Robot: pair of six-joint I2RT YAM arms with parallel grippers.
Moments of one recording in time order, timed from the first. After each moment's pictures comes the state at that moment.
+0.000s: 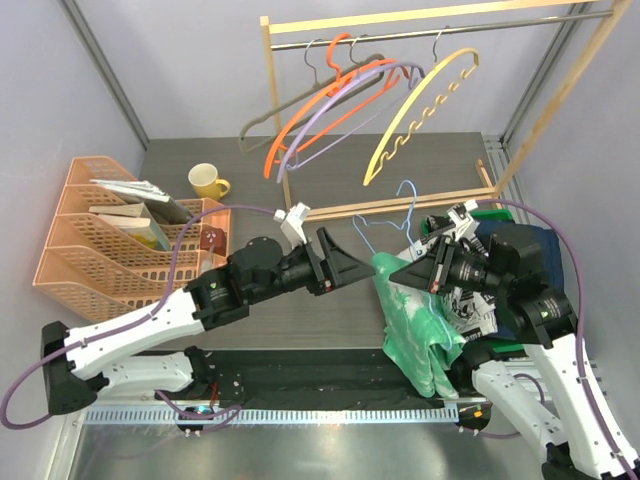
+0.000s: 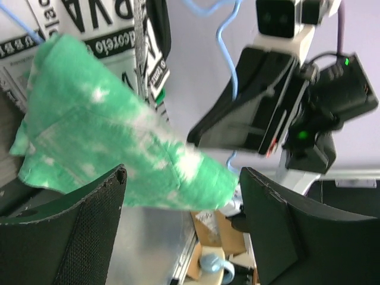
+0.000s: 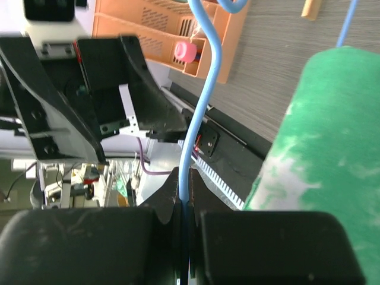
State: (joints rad) left arm -1.11 1.02 0.92 -0.06 0.04 -1.21; right arm 0.30 0.65 0.96 -0.73 -0.72 0.80
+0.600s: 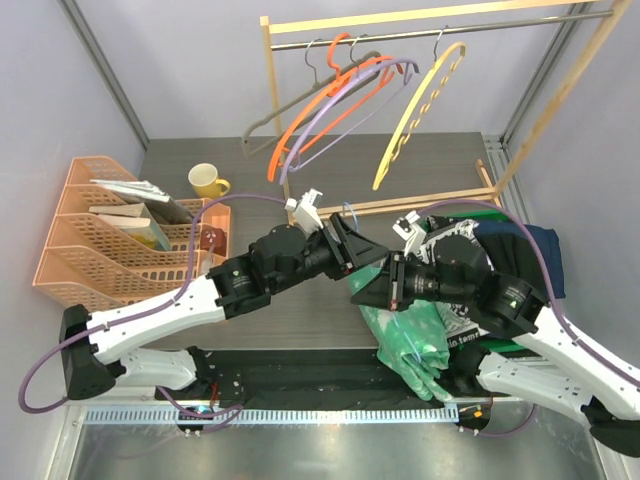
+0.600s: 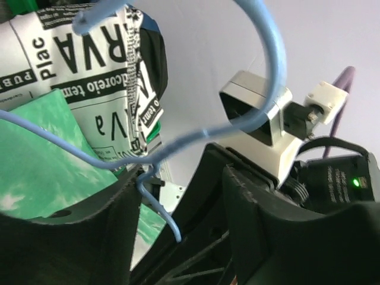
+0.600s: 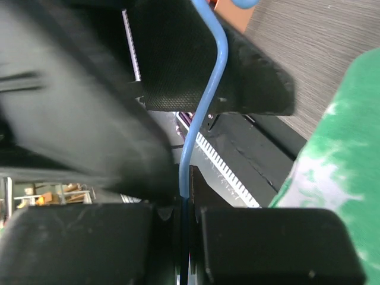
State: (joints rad) left arm -1.12 1.21 1.08 -0.03 -0.10 -1.24; right arm 0.87 0.75 0.94 -0.57 -0.34 0.87
